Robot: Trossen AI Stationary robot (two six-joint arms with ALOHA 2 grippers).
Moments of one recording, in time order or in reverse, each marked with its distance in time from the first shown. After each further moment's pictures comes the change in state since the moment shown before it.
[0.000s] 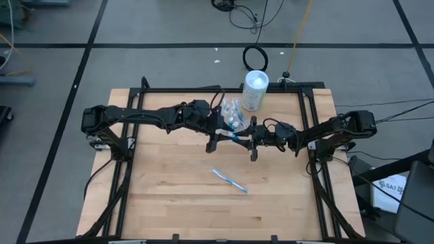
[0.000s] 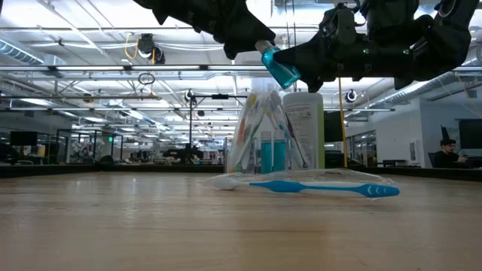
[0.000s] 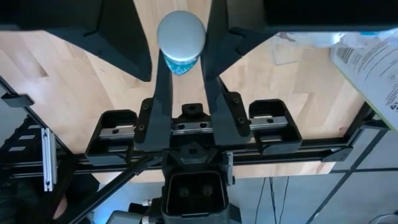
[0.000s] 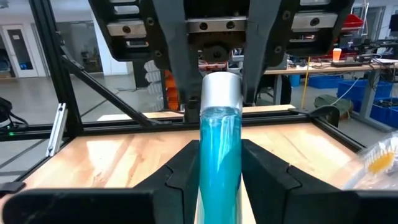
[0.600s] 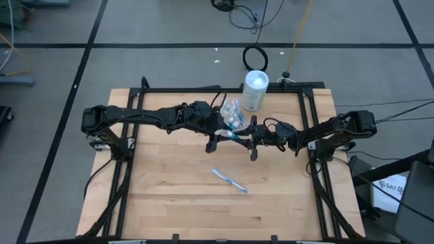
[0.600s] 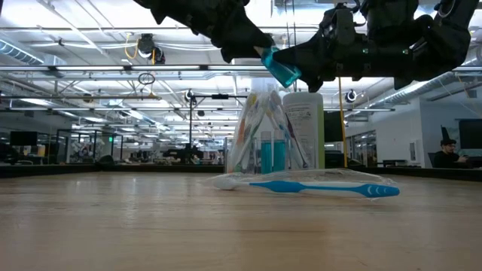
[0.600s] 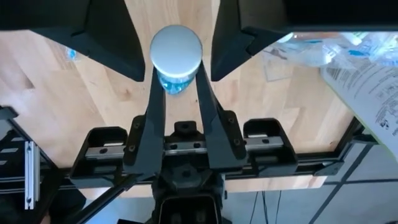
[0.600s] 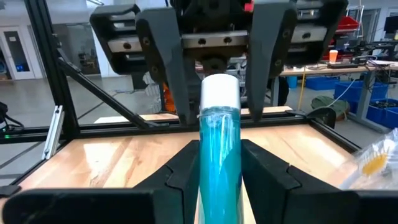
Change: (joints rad) left arm -0.001 0.000 0.000 -0.045 -0.052 0.012; right arm -0.001 0.000 0.000 0.007 0.003 0.000
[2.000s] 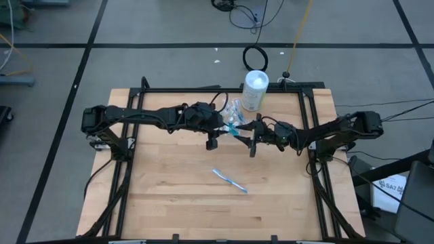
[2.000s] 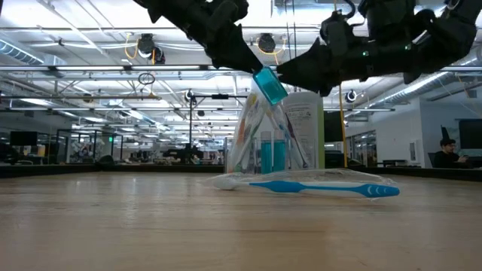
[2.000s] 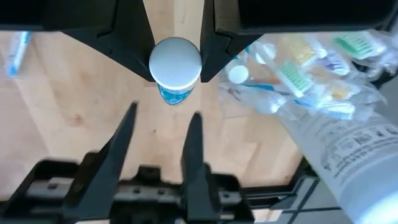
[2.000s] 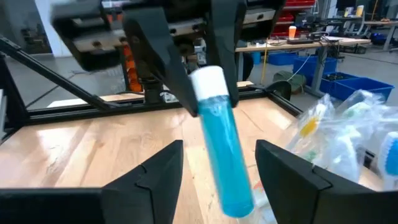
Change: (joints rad) left arm 0.001 0.000 -0.001 -0.093 -0.183 0.004; right arm -0.002 -0.089 0.000 -0.202 0.159 0.000
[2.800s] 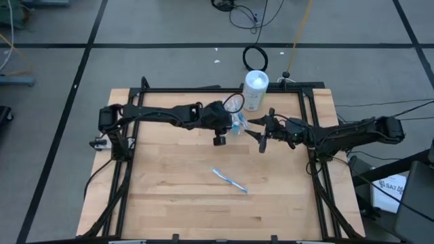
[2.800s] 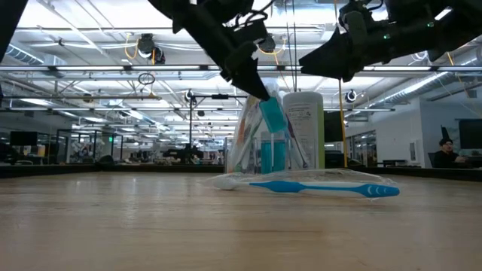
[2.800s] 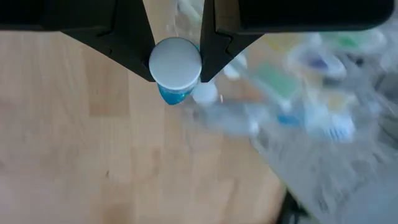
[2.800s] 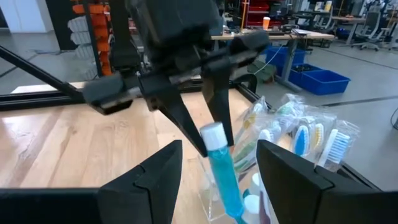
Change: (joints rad) left arm 0.027 0.188 0.167 -0.139 -0.116 0.099; right arm -0.003 -0.342 -0.002 -0.420 0.101 -0.045
